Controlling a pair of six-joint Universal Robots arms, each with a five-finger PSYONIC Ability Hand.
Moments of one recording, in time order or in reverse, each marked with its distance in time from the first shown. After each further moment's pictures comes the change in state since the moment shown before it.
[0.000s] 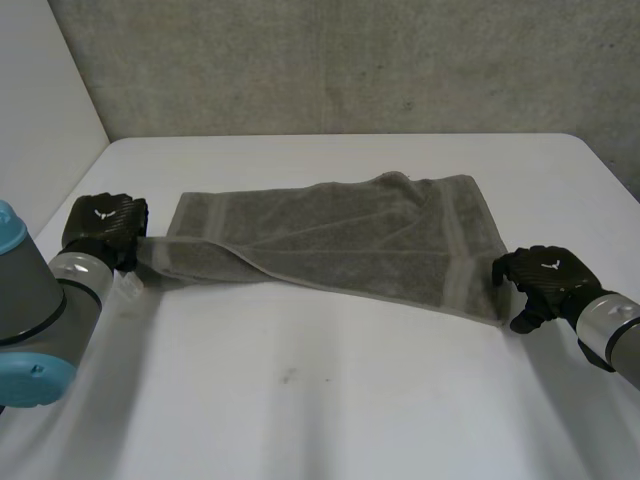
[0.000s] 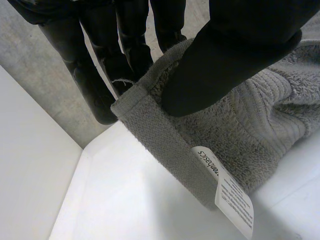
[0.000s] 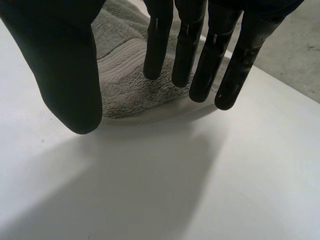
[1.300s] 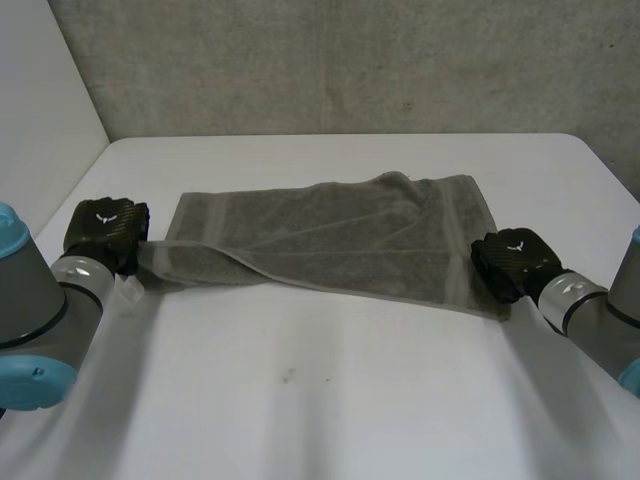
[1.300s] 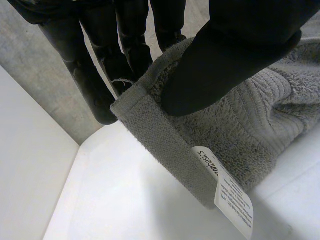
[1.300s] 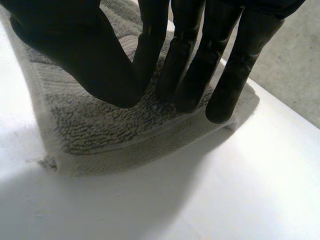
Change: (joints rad) left arm 0.000 -0.006 -0.009 0.000 0.000 0.000; right arm 0.101 0.202 -0.225 -0.046 0.028 -0.034; left_hand 0.000 0.000 0.000 0.000 0.000; right_hand 0.437 0.539 0.537 0.547 0.528
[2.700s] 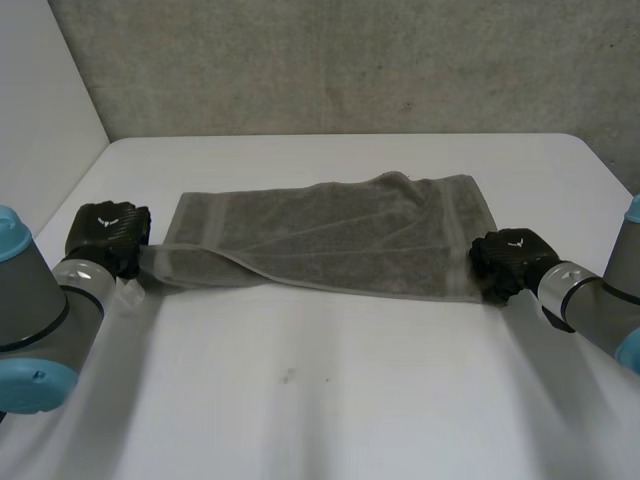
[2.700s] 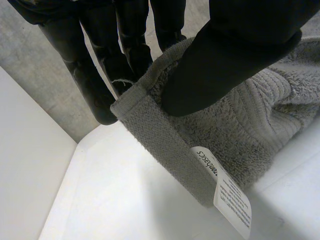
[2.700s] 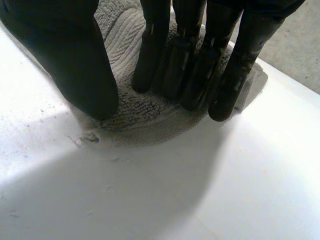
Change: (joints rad) left arm -0.002 -0.002 -0.008 0.000 0.000 0.000; right arm -0.001 0.095 -0.175 0.158 0.020 0.035; left_hand 0.000 0.000 0.000 0.000 0.000; right_hand -0.185 -0.244 -0.251 -0.259 -0.261
